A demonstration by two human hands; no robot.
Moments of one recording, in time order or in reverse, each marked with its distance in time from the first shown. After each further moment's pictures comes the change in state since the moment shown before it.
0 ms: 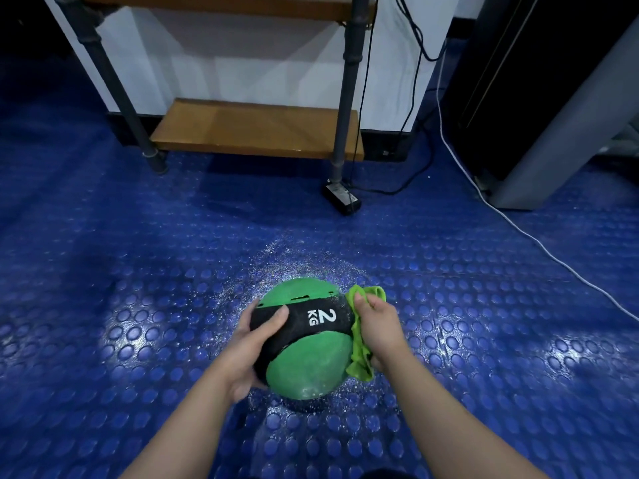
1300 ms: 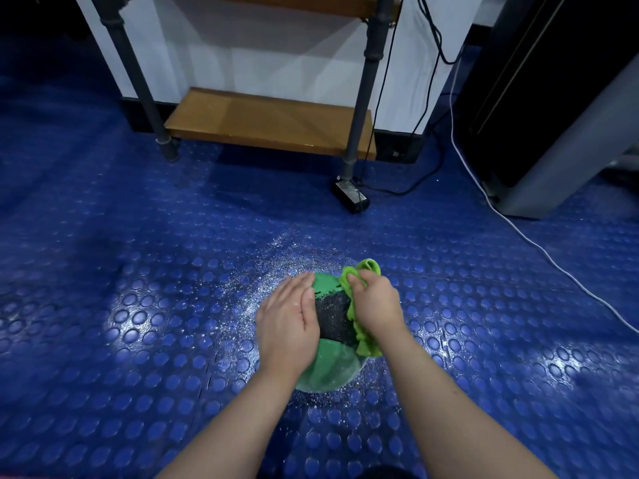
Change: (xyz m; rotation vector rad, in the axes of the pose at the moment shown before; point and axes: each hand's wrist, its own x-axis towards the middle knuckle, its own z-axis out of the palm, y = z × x) left_hand 0.020 -0.013 0.047 0.913 0.464 0.841; right_hand -0.033 -0.073 0.012 -0.587 0.060 -0.236
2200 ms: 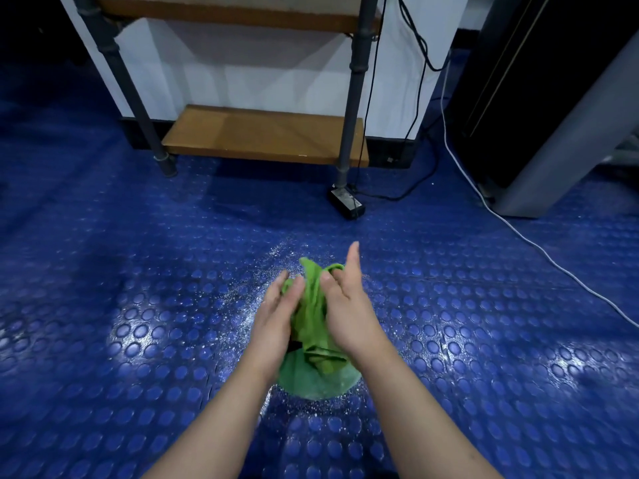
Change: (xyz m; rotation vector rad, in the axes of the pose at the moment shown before) left_hand 0.009 0.023 -0.036 -1.073 -0.220 -0.544; right_hand -0.044 -0.036 -0.004 0.472 -0.180 -0.112
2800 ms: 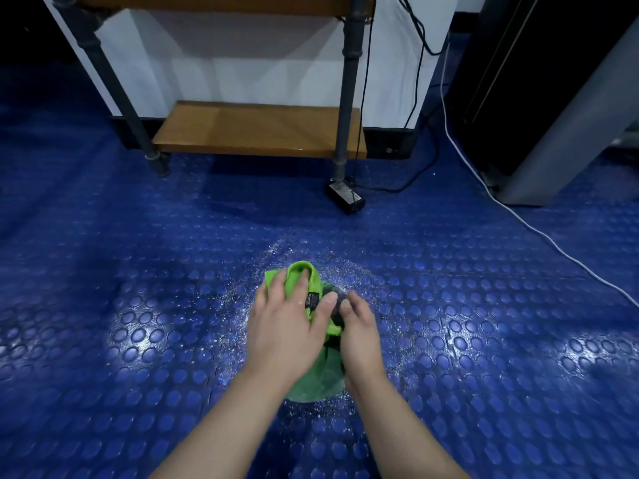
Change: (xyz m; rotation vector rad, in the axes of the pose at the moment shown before) left_hand -0.008 0.008 0.014 1.396 0.082 0.291; right_hand 0.020 0.087 0.022 0.311 0.303 0.258
